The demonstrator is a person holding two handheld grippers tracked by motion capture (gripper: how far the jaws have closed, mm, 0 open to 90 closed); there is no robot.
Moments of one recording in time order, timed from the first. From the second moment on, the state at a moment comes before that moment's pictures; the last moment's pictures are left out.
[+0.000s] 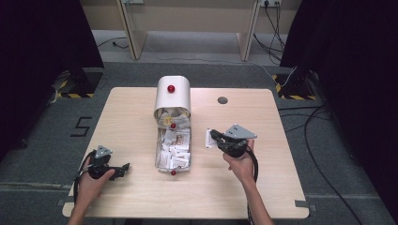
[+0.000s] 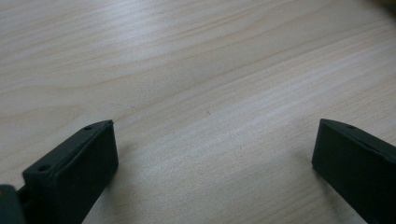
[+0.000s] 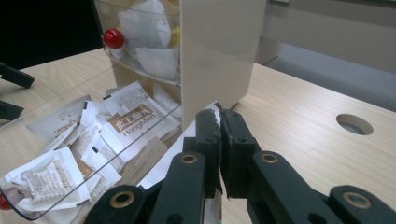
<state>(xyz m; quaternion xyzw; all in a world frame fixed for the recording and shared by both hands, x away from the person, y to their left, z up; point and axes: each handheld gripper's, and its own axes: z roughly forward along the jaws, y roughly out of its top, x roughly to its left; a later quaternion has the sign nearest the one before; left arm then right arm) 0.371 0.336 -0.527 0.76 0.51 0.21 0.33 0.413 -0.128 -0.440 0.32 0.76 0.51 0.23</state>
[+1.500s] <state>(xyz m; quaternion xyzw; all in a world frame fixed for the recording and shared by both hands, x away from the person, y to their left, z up) 0.371 0.336 -0.527 0.76 0.51 0.21 0.33 0.434 -0.136 -0.482 0.36 0.78 0.46 0.22</state>
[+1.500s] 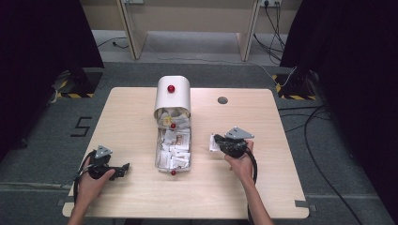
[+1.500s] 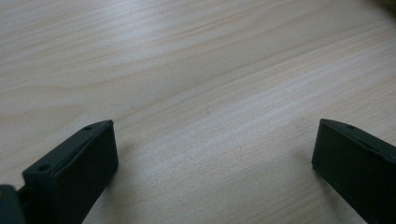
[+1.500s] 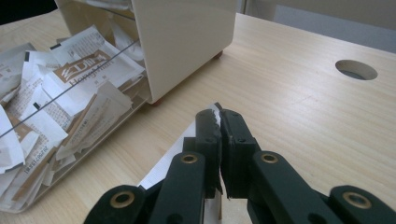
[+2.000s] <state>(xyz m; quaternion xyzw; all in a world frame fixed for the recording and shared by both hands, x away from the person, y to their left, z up) 0.371 0.336 -0.527 0.76 0.51 0.21 0.33 0.439 -0.131 -0.498 0.37 0.79 0.45 0.20</state>
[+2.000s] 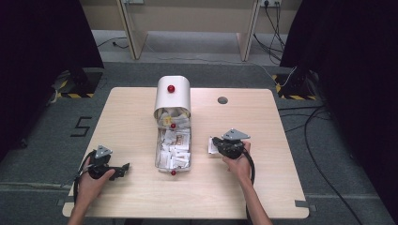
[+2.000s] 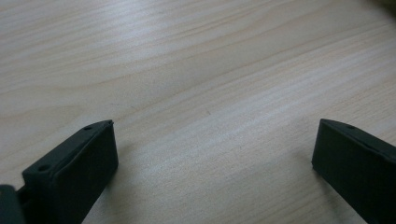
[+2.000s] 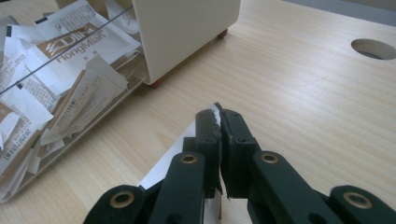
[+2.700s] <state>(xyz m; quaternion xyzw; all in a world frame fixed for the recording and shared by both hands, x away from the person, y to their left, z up) 0.371 0.336 -0.527 0.76 0.51 0.21 0.33 0.445 -0.133 -0.513 0.38 0.80 0.43 0.19</state>
